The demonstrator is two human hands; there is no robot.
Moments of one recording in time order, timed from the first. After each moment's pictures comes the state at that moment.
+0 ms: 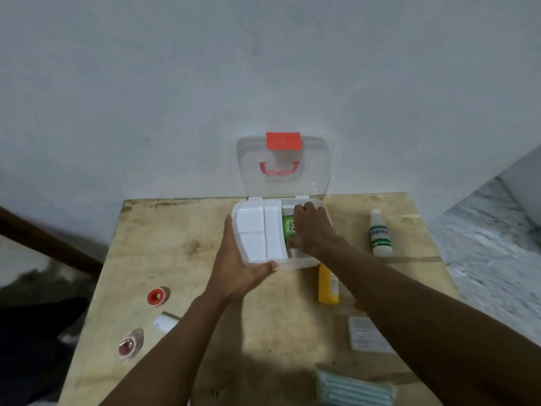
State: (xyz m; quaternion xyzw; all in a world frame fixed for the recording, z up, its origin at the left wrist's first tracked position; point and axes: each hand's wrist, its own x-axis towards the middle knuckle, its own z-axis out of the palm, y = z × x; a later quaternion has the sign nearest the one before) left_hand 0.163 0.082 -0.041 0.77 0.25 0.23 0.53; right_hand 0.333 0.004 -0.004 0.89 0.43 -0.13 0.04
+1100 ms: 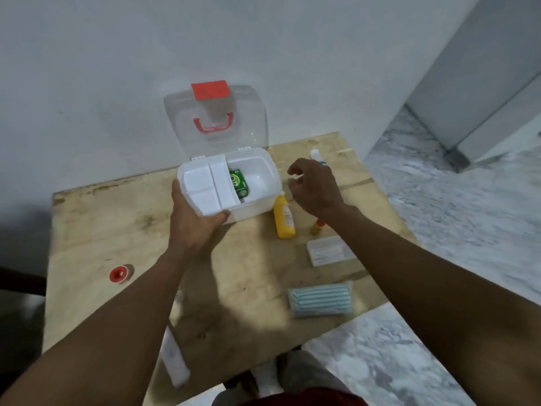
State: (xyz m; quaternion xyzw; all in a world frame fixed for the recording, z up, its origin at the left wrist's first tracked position) left_hand 0.159 0.075 -0.049 0.78 0.31 0.19 0.51; right_hand 0.307 -0.113 0.023 0.93 0.26 -0.04 -0.26
